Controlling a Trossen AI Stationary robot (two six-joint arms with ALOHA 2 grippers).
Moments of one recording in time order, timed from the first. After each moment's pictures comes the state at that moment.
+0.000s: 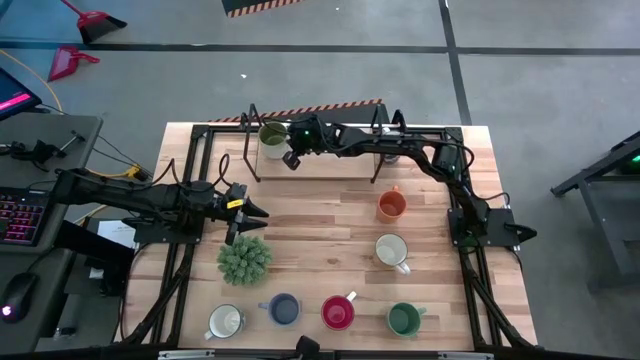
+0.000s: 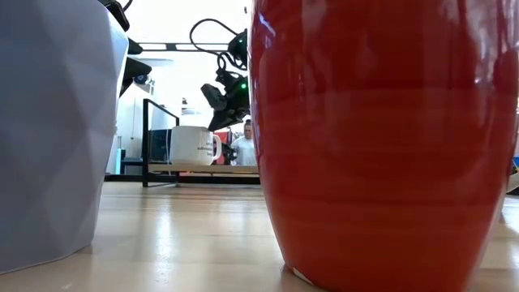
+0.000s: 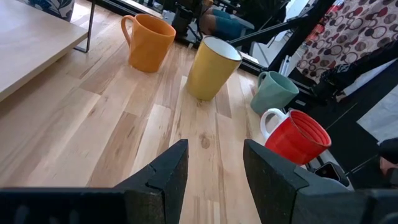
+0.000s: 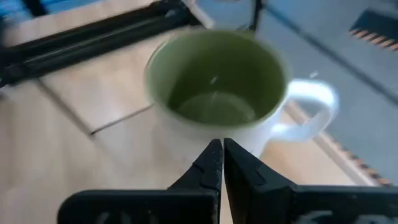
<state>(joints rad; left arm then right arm) -0.08 0.62 0.27 0.07 0.04 -0.43 -0.36 2.23 1.83 -0.19 0.06 0.10</state>
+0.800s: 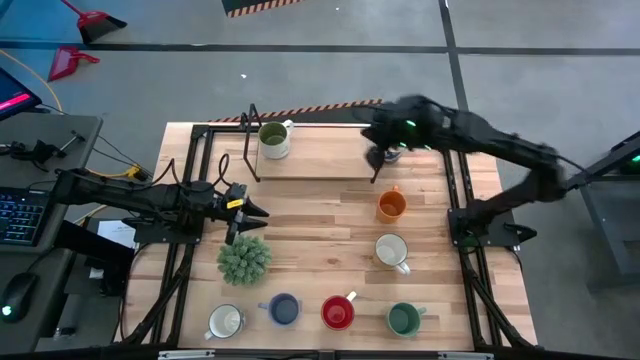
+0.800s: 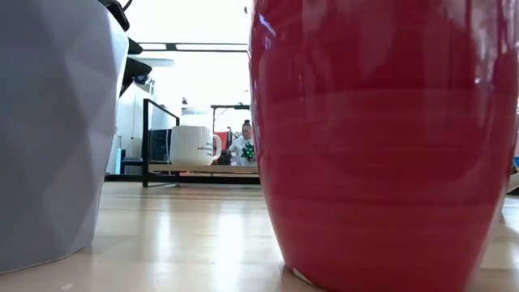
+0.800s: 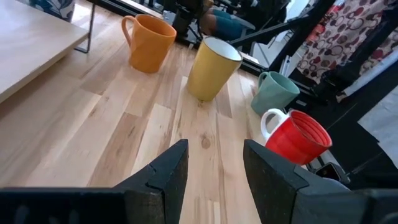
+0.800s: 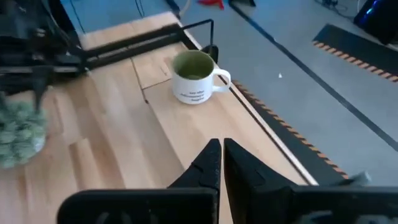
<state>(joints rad) -0.08 0.62 0.27 0.07 0.03 -0.43 -0.24 1.35 1.56 -0.81 0.23 0.12</state>
